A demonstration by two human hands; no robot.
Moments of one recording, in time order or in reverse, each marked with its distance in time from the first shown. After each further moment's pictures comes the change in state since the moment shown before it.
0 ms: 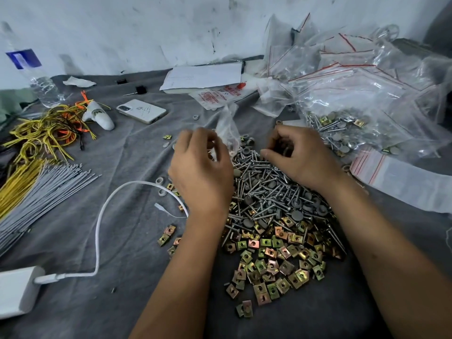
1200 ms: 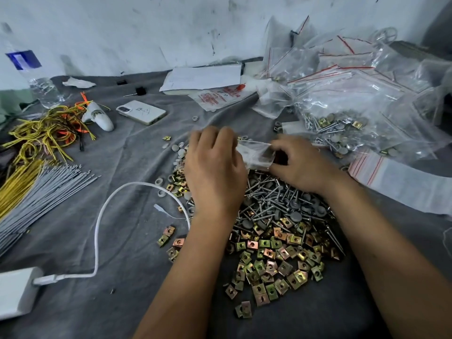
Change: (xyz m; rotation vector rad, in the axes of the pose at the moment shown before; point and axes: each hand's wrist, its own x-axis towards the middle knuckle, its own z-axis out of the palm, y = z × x) left_hand -0.004 0.007 0.005 0.104 -0.169 0.228; right_hand 0.004 0.009 0.000 -0.112 -0.172 0.028
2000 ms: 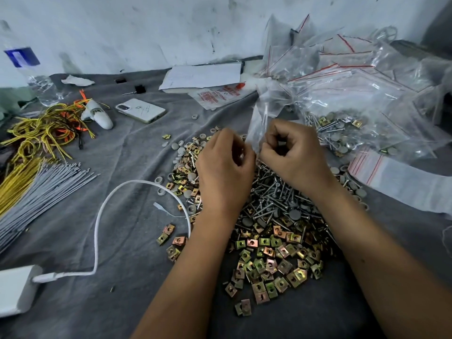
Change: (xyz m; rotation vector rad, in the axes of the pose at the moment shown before) left_hand -0.005 -0.004 0.014 -0.303 -0.050 -0.092; right_hand -0.002 -0.023 0.012 0.317 0.378 -0.194
